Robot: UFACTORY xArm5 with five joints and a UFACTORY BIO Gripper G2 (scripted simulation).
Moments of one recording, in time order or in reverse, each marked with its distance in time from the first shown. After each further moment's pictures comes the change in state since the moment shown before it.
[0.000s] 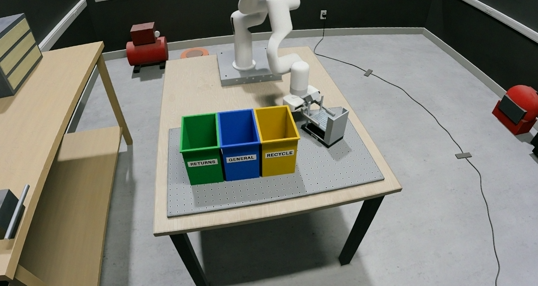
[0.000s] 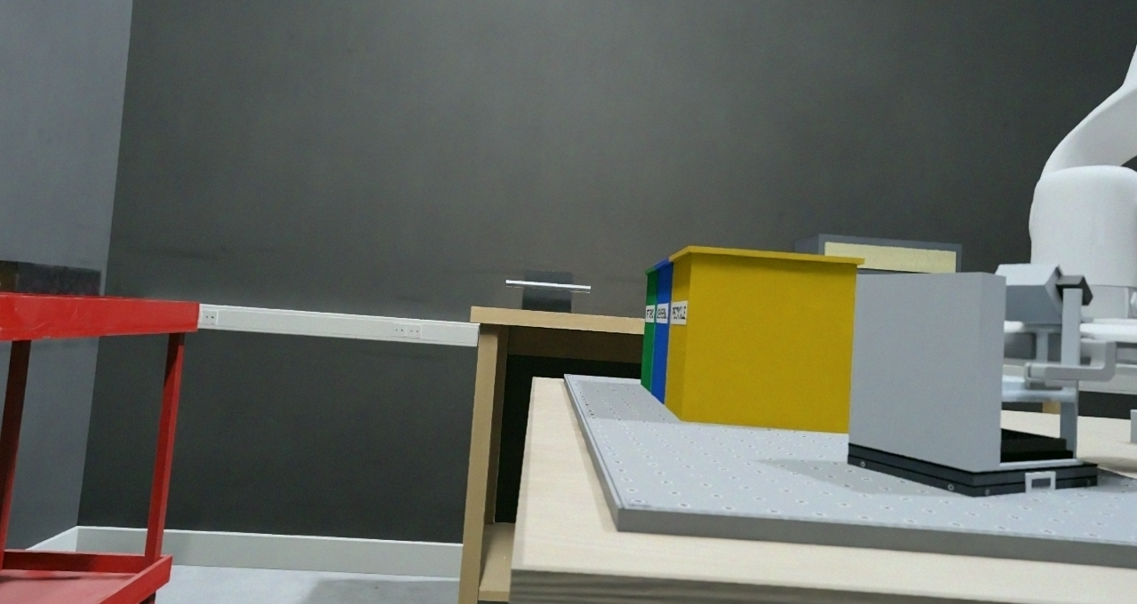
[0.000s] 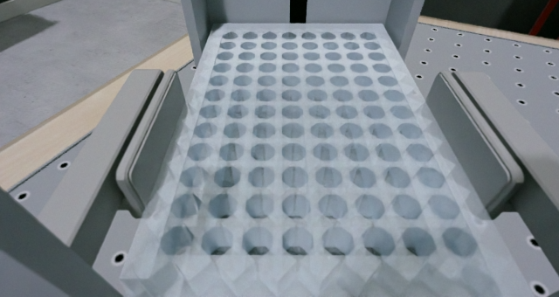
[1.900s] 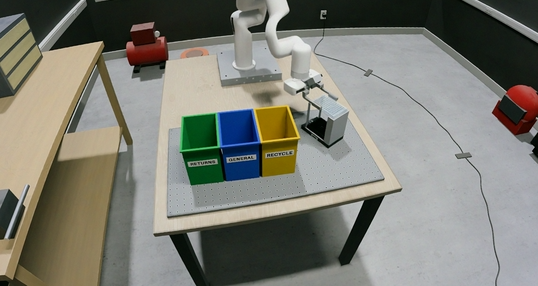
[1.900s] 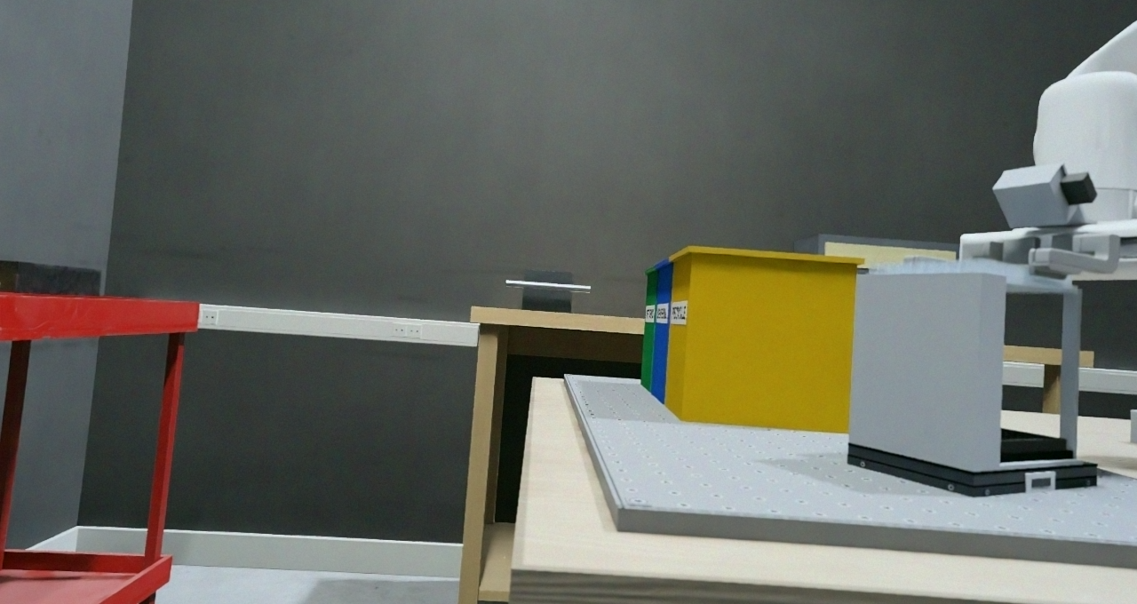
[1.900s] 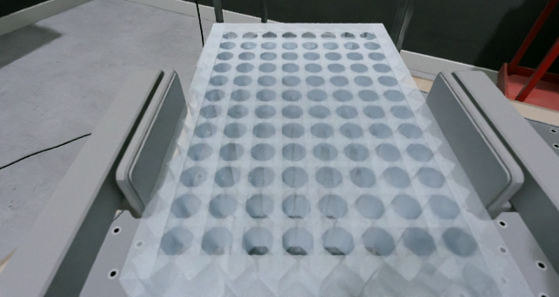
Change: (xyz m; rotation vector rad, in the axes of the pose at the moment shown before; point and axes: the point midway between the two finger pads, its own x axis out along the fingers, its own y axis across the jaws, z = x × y) arm 0.000 0.000 0.082 0.000 0.001 0.000
